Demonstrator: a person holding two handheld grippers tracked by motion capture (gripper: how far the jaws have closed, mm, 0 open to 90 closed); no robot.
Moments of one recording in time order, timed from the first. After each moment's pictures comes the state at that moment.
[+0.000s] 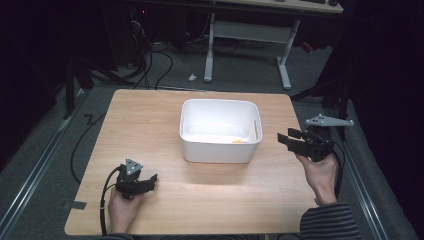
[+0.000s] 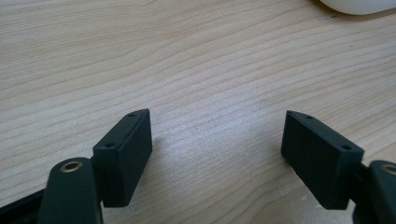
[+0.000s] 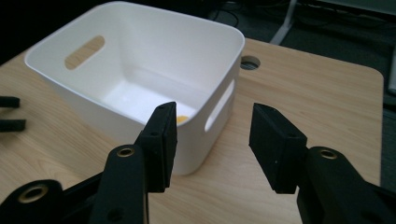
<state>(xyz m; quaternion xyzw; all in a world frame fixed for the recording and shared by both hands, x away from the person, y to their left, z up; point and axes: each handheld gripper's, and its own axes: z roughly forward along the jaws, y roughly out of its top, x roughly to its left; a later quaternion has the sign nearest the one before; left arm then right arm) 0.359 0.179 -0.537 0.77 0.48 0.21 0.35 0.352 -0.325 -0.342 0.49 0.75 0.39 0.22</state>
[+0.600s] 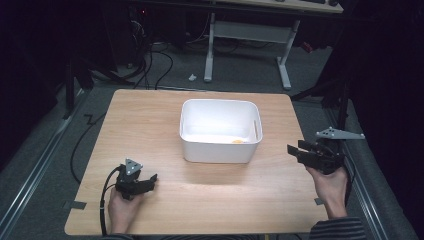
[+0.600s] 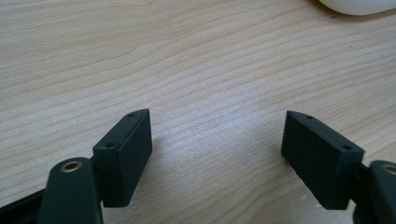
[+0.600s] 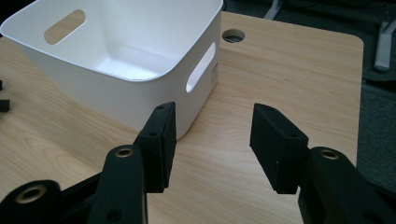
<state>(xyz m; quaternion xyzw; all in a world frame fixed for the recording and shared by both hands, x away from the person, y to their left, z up) 0.359 0.179 -0.537 0.77 0.49 0.20 0.35 0.327 -0.349 -0.357 0.52 0.74 0.38 0.22</state>
